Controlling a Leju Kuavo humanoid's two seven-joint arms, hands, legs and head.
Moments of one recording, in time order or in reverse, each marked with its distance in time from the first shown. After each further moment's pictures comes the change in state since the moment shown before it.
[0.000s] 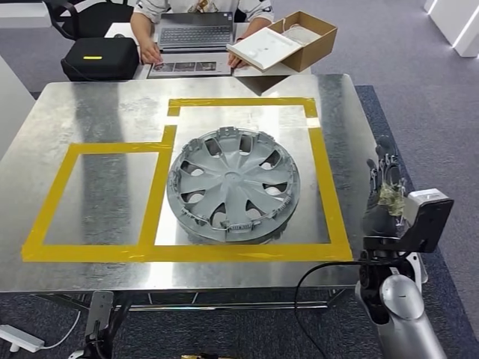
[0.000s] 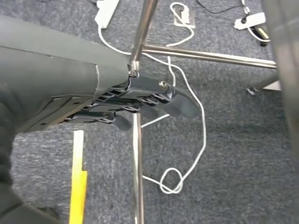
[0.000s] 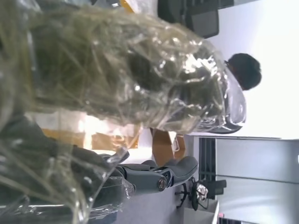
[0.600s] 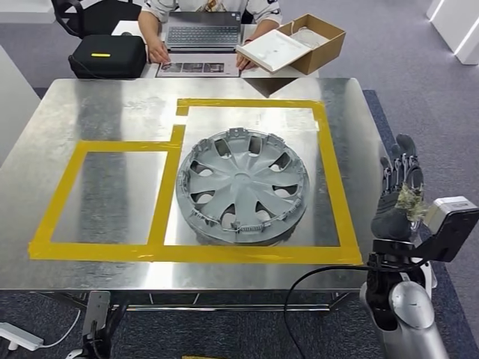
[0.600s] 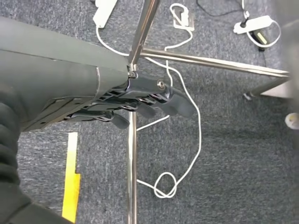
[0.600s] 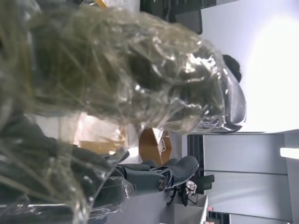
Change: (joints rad) left arm -0.001 -0.006 0.000 0.000 -0.001 0.007 -0.002; right arm 0.028 0.007 -0.043 -0.069 -0.016 -0.006 -0.014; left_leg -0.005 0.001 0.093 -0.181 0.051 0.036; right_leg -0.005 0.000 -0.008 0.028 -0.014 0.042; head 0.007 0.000
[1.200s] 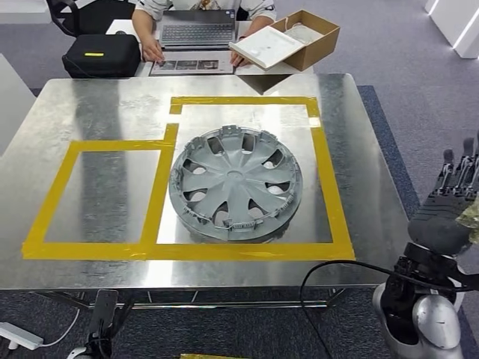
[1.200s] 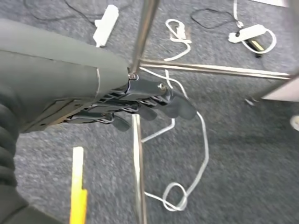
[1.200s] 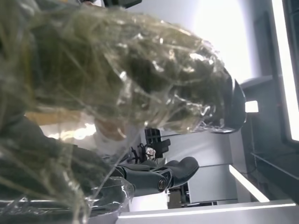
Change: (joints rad) left arm -0.006 0.004 -0.020 0.000 -0.066 0.091 0.017; right arm 0.052 0.031 -0.063 -0.191 -0.007 -0.113 -0.112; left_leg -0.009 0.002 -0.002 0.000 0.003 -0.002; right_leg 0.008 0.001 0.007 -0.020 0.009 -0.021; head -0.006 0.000
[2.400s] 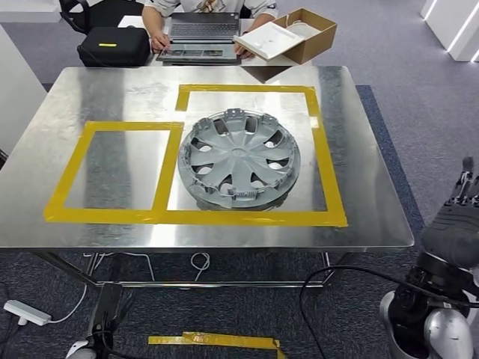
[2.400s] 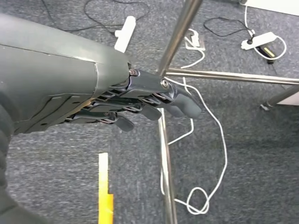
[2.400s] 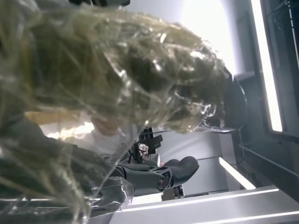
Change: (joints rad) left arm -0.021 -0.001 -0.023 -0.001 -0.009 0.009 0.007; right arm 0.046 0.008 -0.033 -0.065 -0.004 -0.004 0.012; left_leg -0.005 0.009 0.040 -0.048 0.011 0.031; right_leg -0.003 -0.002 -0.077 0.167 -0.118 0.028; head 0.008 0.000
